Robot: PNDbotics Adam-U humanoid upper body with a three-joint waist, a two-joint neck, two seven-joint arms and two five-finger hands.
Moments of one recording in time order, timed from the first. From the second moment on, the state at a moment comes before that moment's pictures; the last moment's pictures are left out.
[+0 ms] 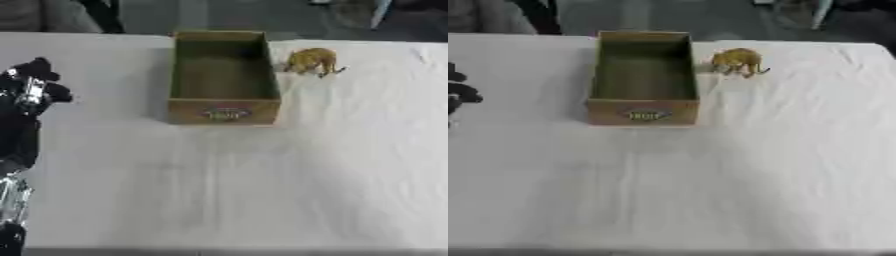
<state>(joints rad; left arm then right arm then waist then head) -0.25 0.31 -0.01 -1.81 0.32 0.03 0.15 -0.75 -0.73 -0.04 -1.57 -0.09 -0.26 0.06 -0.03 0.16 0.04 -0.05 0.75</state>
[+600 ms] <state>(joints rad) -0.25 0.31 -0.02 -1.81 0.32 0.04 0.14 -0.93 -0.64 -0.07 -1.43 -0.13 -0.24 0.04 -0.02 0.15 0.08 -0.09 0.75</state>
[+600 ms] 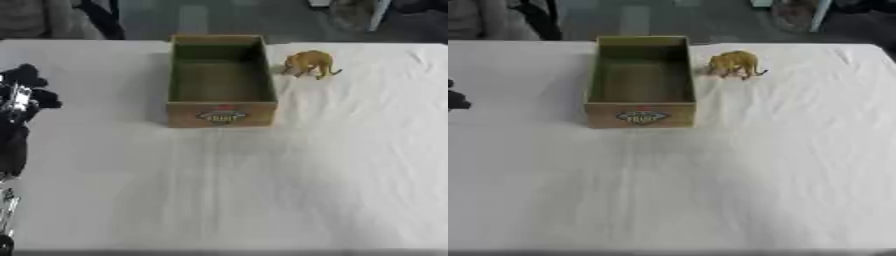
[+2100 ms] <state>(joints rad) -0.25 0.31 -0.04 -1.80 0.33 0.05 0.12 -1.16 -0.54 -0.05 -0.61 0.34 -0.27 0.04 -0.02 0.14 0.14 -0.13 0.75</state>
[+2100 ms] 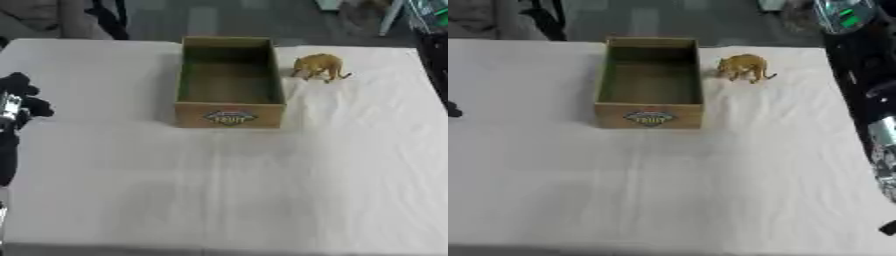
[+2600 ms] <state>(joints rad) -0.25 0.31 -0.04 -1.80 0.33 0.05 0.12 -1.15 -0.51 -0.05 -0.51 0.55 -0.31 0.06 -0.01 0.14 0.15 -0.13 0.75</state>
